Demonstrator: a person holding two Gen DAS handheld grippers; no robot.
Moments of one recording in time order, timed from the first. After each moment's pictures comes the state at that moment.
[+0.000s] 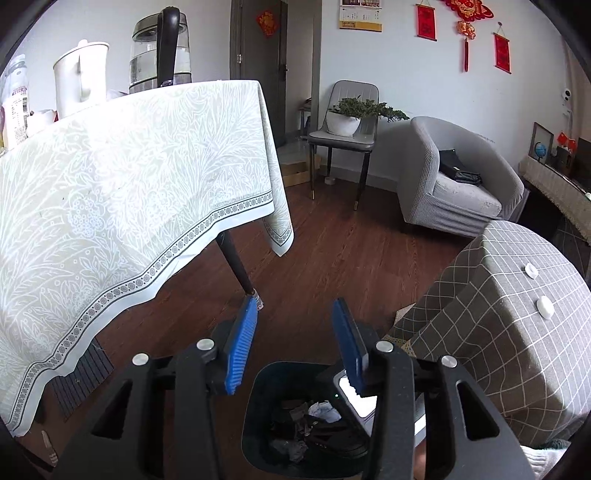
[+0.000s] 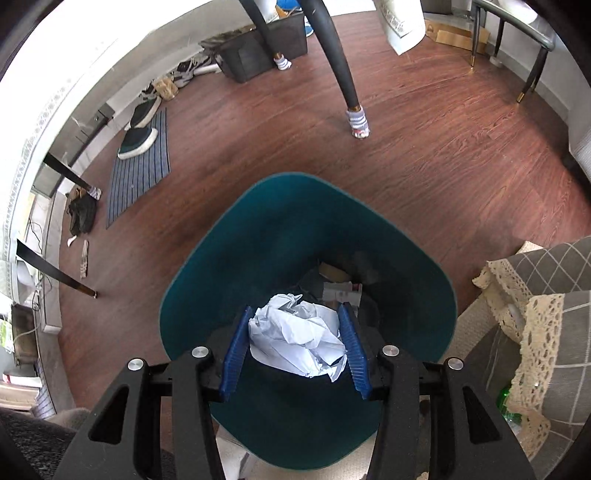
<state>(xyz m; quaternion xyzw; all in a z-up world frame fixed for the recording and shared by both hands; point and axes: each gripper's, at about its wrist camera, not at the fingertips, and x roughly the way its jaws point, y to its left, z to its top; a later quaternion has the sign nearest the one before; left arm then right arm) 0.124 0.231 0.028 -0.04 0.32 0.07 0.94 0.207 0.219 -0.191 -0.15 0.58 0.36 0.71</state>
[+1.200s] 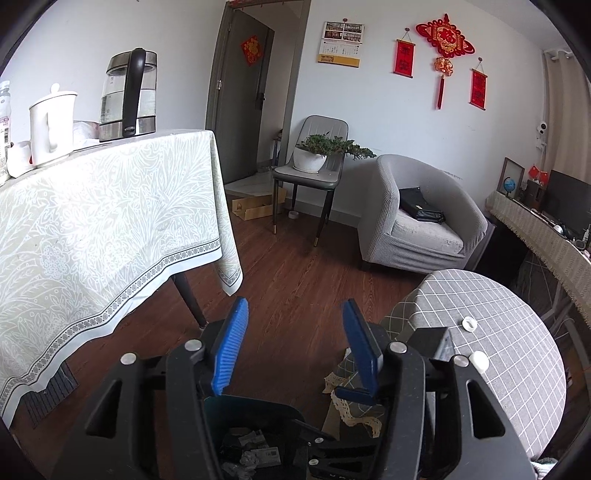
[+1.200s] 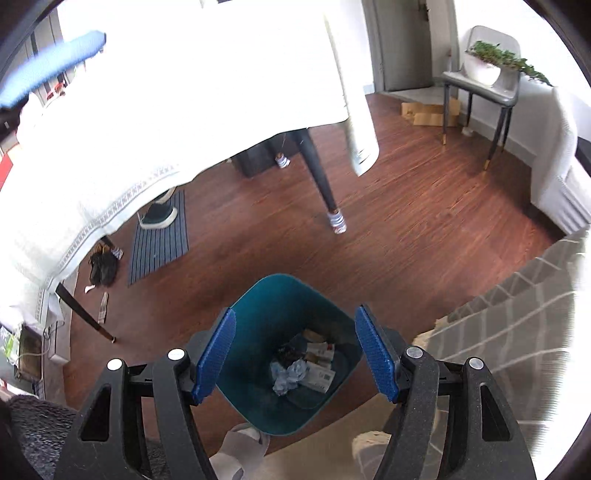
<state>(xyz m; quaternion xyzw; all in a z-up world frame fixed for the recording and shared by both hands) 0.134 0.177 0.089 -0.07 0.26 0.02 0.96 0.195 0.118 -0.035 -0.08 0.44 0.39 0.81</state>
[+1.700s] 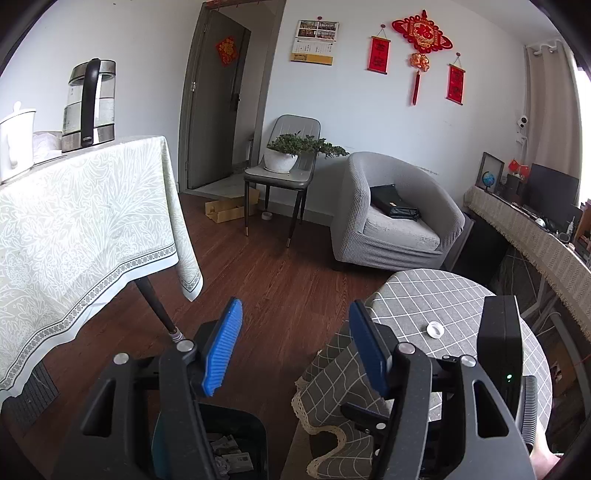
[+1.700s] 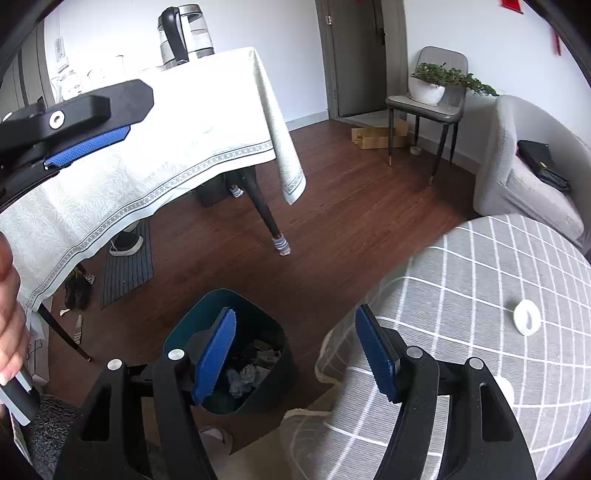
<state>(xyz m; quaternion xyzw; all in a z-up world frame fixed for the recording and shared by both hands) 0.155 0.115 0.094 -0.07 0.26 -0.03 0.96 0.202 0.017 0.011 -0.08 0.40 0.32 0.86</state>
